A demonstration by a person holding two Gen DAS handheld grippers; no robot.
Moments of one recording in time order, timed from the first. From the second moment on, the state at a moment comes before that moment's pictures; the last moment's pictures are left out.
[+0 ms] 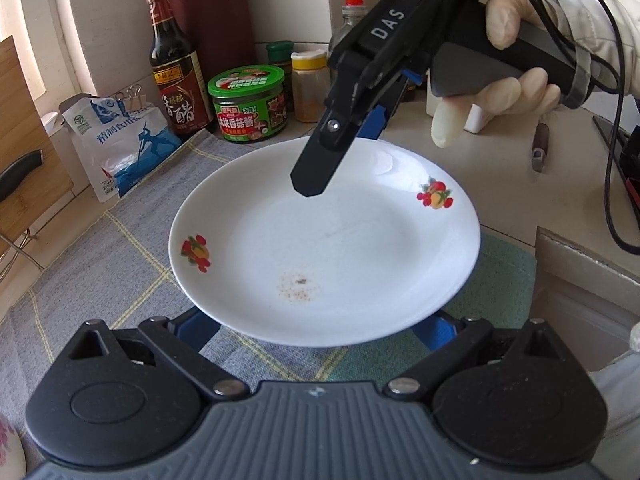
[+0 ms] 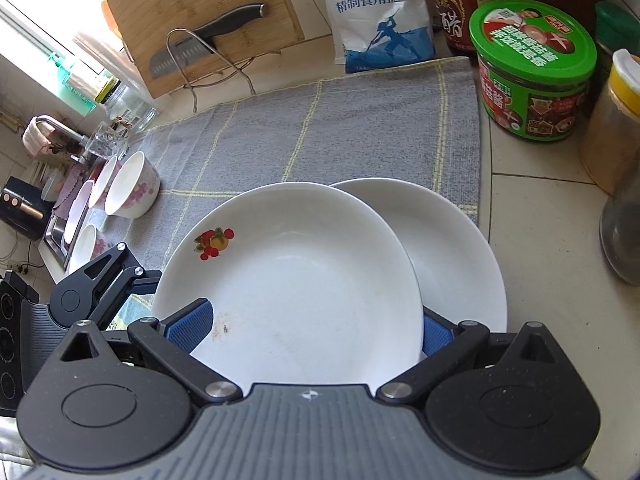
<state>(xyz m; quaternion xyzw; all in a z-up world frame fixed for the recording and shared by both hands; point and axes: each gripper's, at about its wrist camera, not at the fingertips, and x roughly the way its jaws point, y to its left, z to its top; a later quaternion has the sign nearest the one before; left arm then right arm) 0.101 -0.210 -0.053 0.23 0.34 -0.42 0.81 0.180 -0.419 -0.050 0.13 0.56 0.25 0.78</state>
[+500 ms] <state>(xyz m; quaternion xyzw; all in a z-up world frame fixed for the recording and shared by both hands) 0.114 -0.222 -0.059 0.24 0.35 -0.43 0.79 0.175 -0.430 -0.055 0.14 0.56 0.23 0.78</state>
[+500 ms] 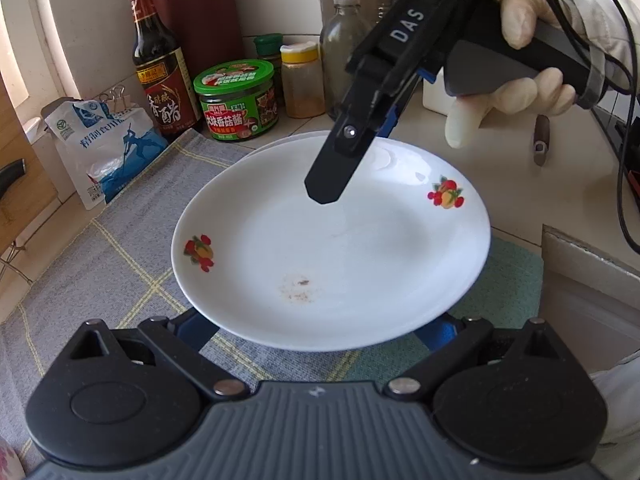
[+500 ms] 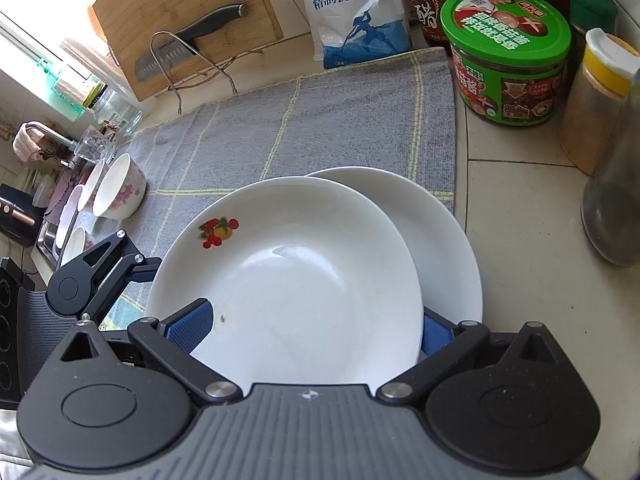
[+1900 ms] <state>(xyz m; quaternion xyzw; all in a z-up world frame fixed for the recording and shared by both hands) 0.123 -0.221 -0.062 0.23 0.34 -0.47 0.78 0.129 -0.434 -0.038 0.14 0.56 0.15 0.80</state>
